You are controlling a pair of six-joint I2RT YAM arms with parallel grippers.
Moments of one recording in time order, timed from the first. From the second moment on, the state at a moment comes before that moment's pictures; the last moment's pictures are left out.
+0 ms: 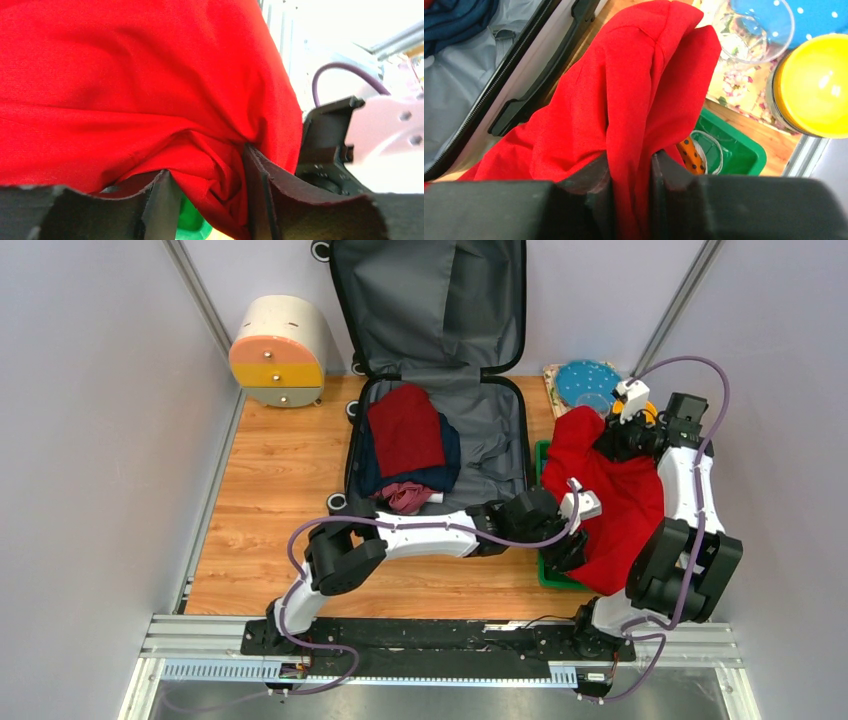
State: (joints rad) left arm -1.25 2.12 1.61 0.14 0.30 -0.29; right arm -0.37 1.47 1.22 -0.55 -0.71 -0.59
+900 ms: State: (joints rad) left arm -1.10 1.72 1.38 -0.29 0.60 0.68; right arm -0.68 1.37 1.43 -1.01 -0.45 -0.43
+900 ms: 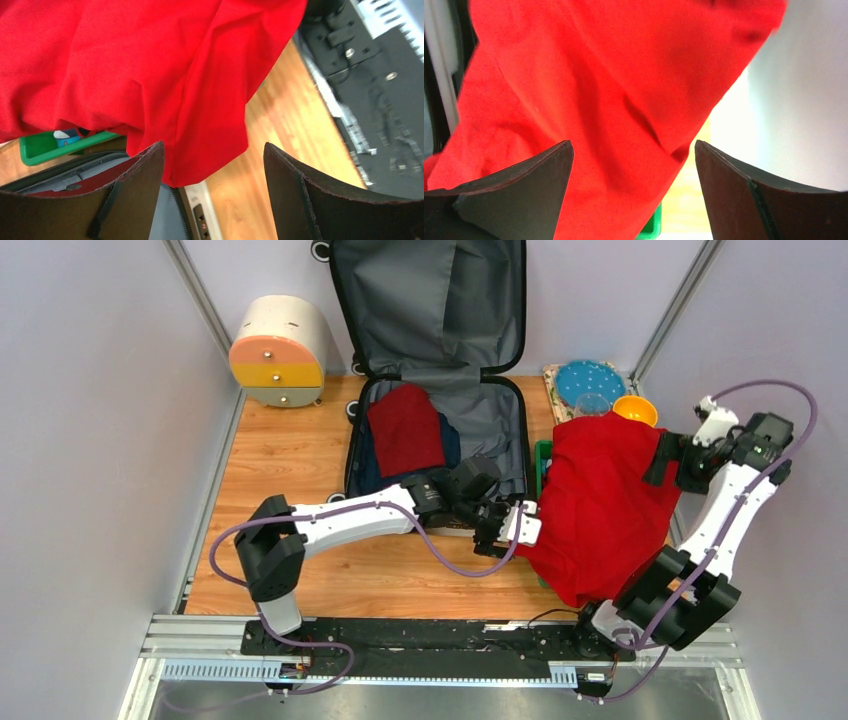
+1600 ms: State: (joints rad) left arm -1.14 1.94 1.45 -0.11 0.50 0.78; right arm -0.73 1.57 1.19 -1.01 -0.49 -0.33
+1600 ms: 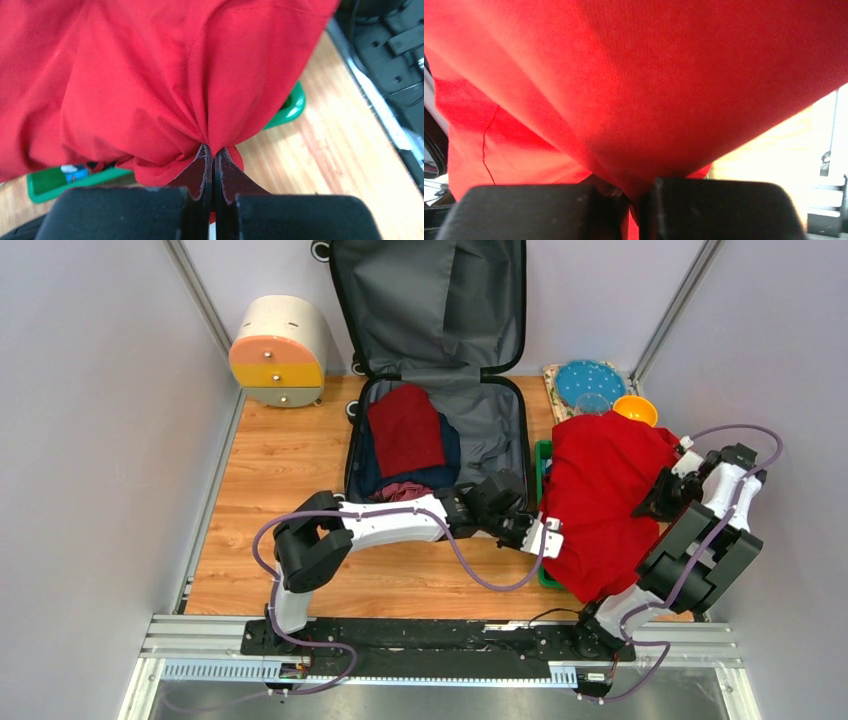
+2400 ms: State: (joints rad) left arm -1.22 1.92 1.40 -0.12 0.53 0.51; right arm -0.53 1.68 1.41 -1.05 -0.38 -0.48
